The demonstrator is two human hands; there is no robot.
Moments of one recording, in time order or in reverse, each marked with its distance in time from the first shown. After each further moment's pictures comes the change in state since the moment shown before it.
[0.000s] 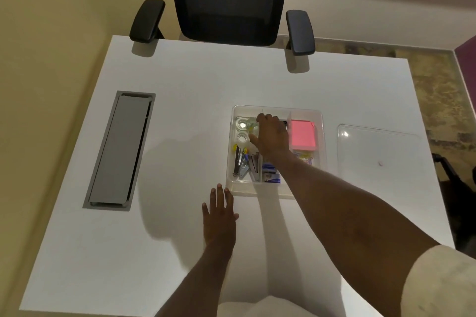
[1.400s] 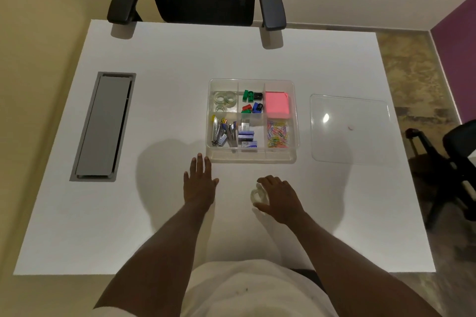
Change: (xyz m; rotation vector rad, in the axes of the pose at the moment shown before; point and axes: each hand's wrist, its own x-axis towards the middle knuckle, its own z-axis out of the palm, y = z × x) left_hand -0.022 0.007 -0.024 0.005 0.001 0.007; right_hand -0.263 0.094 0.056 0.083 -0.319 -0.126
